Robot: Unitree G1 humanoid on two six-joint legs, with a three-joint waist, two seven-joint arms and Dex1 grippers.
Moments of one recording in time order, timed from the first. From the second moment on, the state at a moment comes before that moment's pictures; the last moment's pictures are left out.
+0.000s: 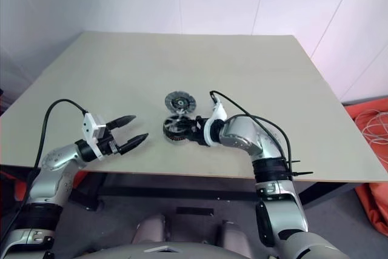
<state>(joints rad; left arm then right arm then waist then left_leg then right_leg) -0.13 0.49 0.12 0.15 -0.41 0.00 -1.01 -0.55 -0.16 -0.03 0.27 1.95 1.10 -0.79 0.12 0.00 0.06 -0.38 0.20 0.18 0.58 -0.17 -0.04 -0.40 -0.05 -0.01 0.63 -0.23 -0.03</state>
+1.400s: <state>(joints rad) -0.15 0.47 0.11 0.17 -0.40 0.00 -1.01 -0.66 -0.39 0.41 -0.07 0.72 0.90 0.25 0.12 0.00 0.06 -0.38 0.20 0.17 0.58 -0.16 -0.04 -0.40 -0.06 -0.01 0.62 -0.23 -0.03</state>
